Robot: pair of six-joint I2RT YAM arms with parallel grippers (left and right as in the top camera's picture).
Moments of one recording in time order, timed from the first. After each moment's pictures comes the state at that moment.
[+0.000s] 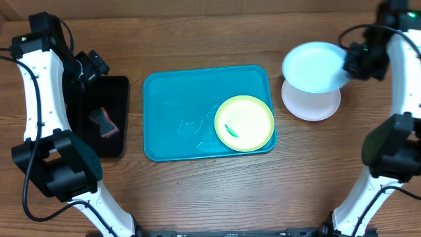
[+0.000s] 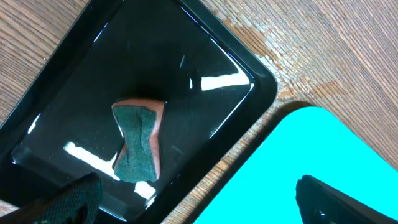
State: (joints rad) left arm 0.32 2.03 1.97 -1.29 0.08 -0.44; right arm -0.24 2.12 2.08 -1.43 -0.11 0.22
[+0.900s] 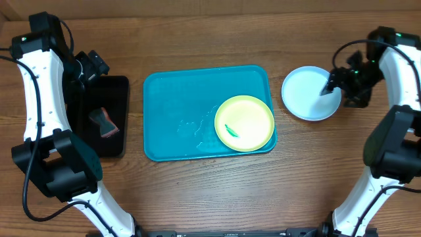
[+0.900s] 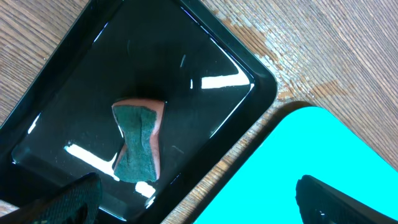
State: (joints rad) left arm 0.32 2.03 1.97 -1.29 0.08 -0.44; right arm -0.23 2.12 1.83 -1.37 -0.28 0.08
